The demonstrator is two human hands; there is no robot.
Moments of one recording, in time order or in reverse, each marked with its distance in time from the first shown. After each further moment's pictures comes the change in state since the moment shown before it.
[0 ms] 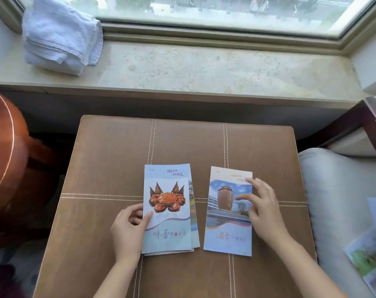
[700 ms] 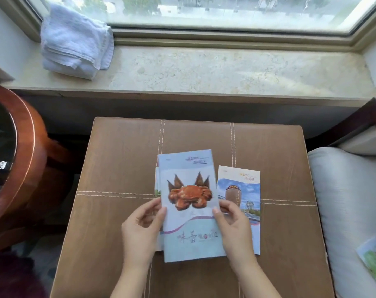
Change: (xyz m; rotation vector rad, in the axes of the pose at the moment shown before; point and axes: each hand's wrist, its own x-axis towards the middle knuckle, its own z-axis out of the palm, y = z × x) left_hand -0.032 0.054 -0.019 -0.355 -0.078 -0.072; right_hand -0.038 -0.117 0.029 1.061 0.049 0.507
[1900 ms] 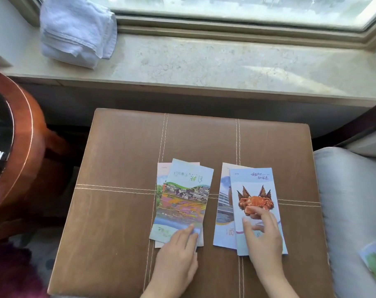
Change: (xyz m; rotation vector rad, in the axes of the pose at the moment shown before) left_hand -0.043 -0.068 0.020 1.065 -0.489 0.811; right_hand 0.010 0.033 -0.053 -0.549 0.242 -0.254
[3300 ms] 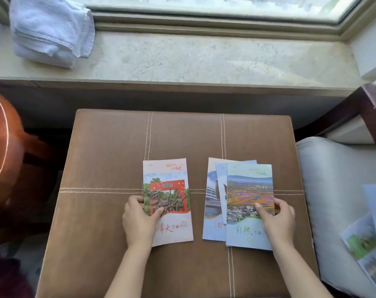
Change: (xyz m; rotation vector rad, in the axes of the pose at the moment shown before) left_hand 0.057 -0.048 -0.021 -0.387 0.121 -0.969; right_hand 0.050 0.046 -0.035 -0.109 0.128 0.385
